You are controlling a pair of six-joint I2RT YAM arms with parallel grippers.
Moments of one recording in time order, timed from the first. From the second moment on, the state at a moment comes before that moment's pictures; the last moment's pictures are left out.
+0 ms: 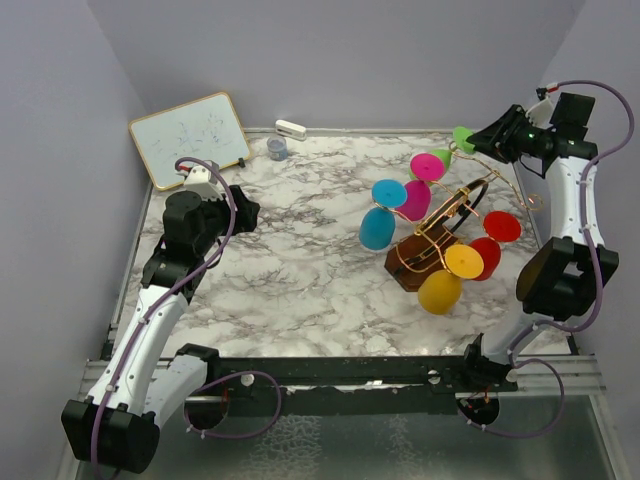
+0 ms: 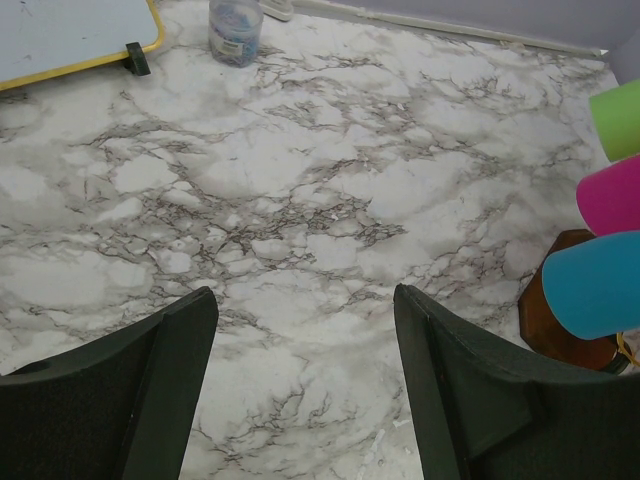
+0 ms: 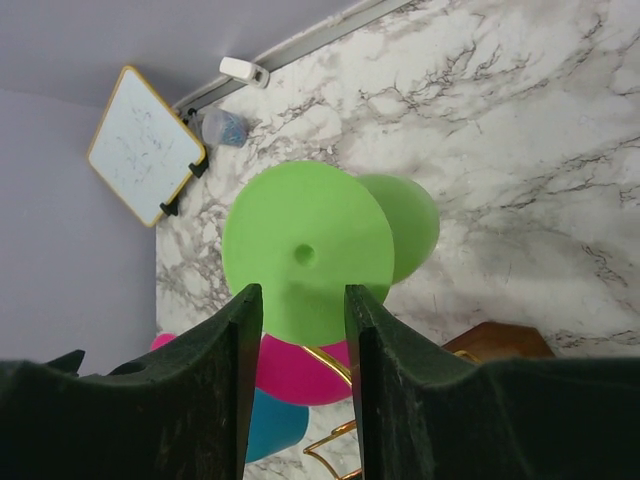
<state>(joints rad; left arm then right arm) -0.21 0.88 0.83 -0.24 0.10 -0.34 -0.30 1.74 1.72 -0.59 -0.75 0.45</state>
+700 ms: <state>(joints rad) -0.21 0.90 0.83 -0.24 0.10 -0.34 -0.30 1.64 1.70 -0.58 -0.63 0.45</state>
